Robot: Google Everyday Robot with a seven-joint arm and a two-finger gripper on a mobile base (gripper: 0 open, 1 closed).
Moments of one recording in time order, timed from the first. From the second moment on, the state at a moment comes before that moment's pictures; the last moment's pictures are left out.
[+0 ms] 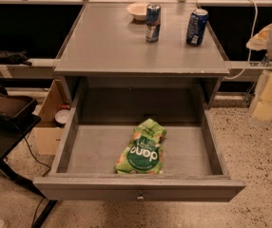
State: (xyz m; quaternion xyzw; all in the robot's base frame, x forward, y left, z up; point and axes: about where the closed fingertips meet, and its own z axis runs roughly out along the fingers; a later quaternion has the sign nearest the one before) arm 0.438 -0.216 0.978 -0.60 0.78 -0.04 0.16
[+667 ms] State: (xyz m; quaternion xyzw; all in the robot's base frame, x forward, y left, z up) arm 0.443 -0.213 0.972 -0.63 0.76 -0.04 0.16
